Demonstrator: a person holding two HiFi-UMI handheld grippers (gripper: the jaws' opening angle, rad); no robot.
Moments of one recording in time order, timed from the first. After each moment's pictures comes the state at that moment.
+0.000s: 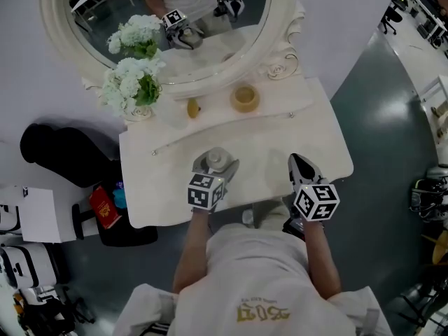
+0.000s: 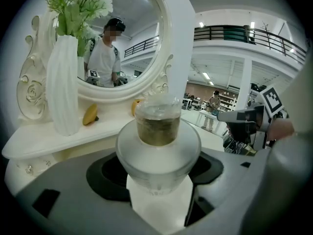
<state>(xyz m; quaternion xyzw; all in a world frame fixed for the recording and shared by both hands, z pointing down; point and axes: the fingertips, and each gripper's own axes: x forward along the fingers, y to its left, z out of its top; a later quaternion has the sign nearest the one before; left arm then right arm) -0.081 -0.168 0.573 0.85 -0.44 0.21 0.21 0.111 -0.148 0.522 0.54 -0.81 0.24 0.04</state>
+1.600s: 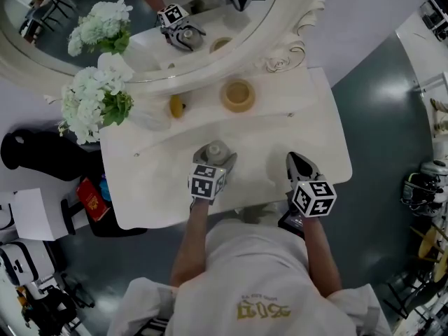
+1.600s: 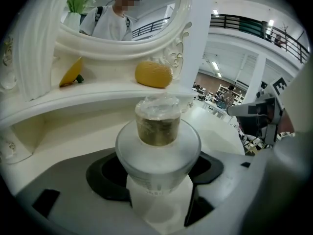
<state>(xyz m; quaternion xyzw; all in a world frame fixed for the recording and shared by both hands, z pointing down) -0.062 -0.222 0.672 0.82 -0.43 0.27 0.28 0.131 -0.199 0.599 0.52 -0.79 0.29 0.13</state>
